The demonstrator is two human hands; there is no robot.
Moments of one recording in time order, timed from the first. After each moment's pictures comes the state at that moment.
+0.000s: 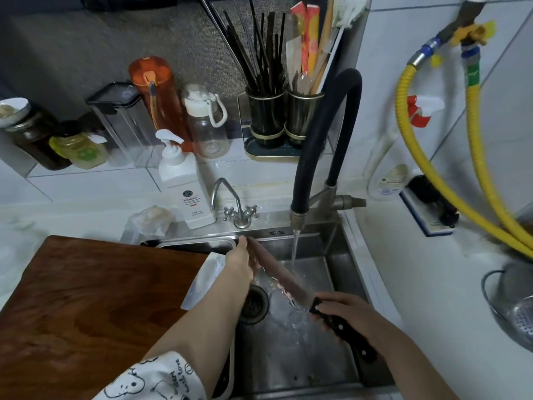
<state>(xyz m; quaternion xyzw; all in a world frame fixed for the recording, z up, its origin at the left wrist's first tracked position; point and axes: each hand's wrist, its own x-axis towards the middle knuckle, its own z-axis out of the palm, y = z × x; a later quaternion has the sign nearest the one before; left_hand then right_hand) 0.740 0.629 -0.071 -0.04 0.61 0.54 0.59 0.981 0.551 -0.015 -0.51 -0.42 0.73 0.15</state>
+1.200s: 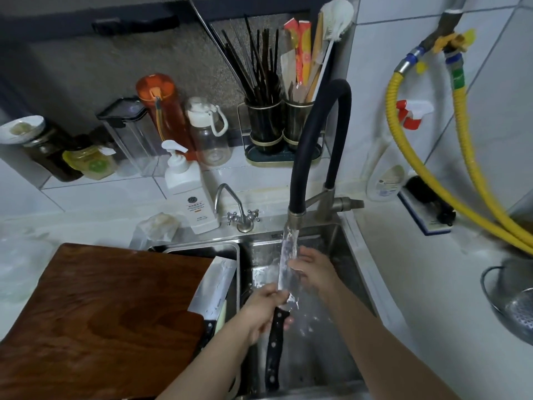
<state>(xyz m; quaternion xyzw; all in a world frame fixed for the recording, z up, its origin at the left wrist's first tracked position) 0.778 0.524 -0.044 0.23 0.59 0.34 0.69 0.910 0.601 -0.035 -0.54 -0.40 0.67 0.31</state>
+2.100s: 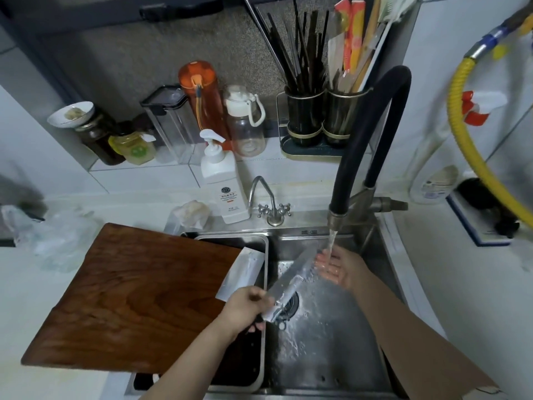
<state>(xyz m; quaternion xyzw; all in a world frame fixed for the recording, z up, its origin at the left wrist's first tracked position) 0.703 0.498 -0.040 0.31 0.72 0.27 0.56 0.897 0.644 -0.068 -0.57 -0.22 0.74 0.29</state>
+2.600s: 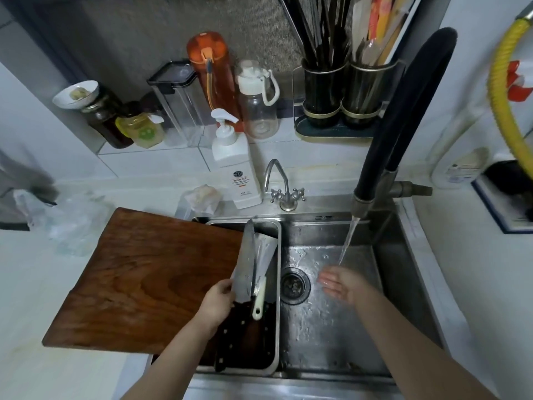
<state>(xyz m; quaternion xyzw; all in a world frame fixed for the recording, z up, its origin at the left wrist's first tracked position) 0.631 0.469 -0.073 0.27 0.80 0.28 0.46 0.878 0.604 -0.123 -0.62 -0.24 0.73 0.18</state>
